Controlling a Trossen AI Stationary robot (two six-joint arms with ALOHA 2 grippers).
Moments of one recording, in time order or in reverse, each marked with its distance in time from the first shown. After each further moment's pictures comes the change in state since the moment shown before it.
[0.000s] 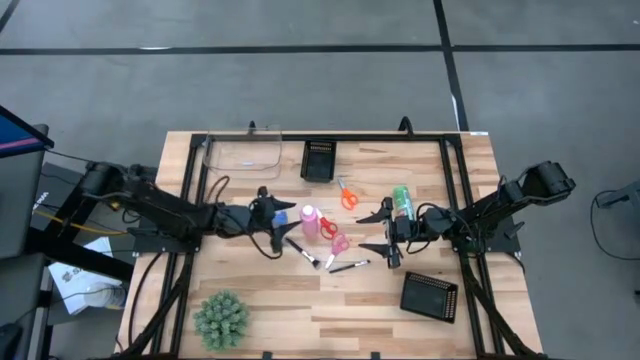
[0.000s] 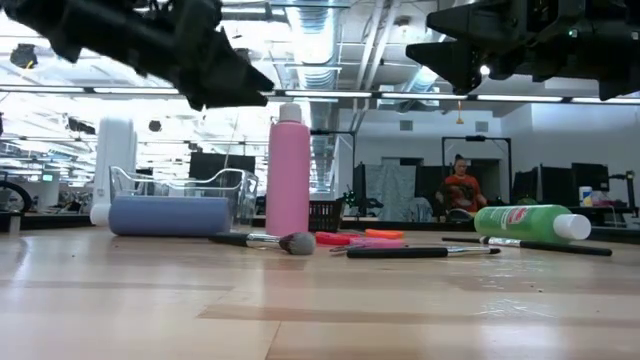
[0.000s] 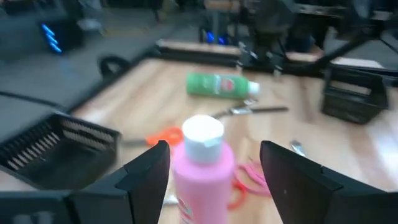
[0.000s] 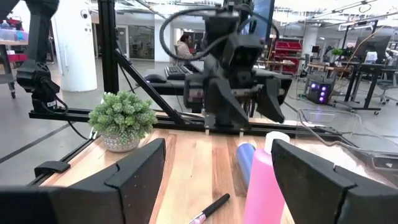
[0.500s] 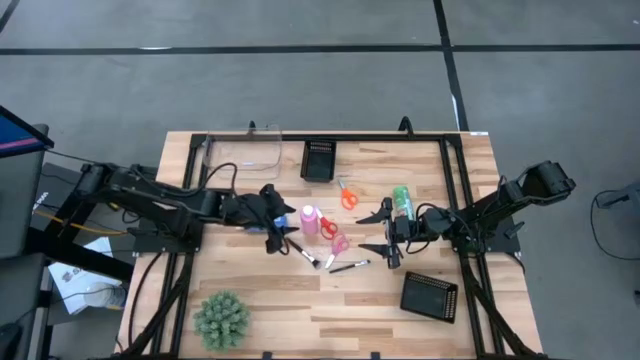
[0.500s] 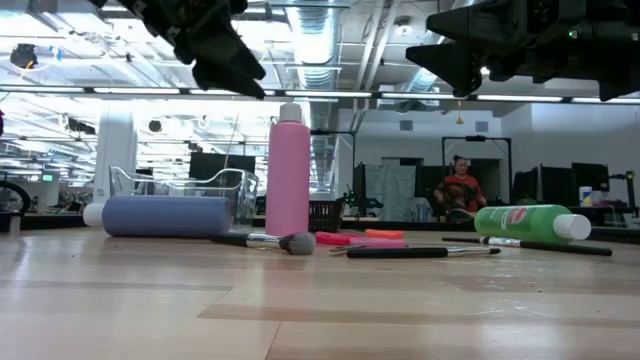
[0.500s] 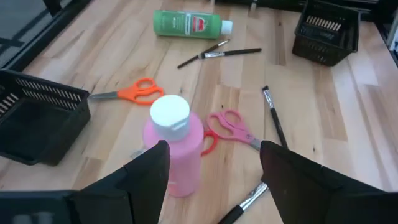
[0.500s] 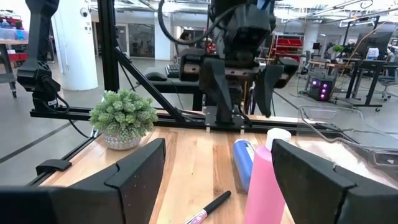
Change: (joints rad) left arm 0.061 0.003 0.331 -0.653 0.224 -0.066; right arm 0.000 0.000 0.000 -0.012 0.000 0.005
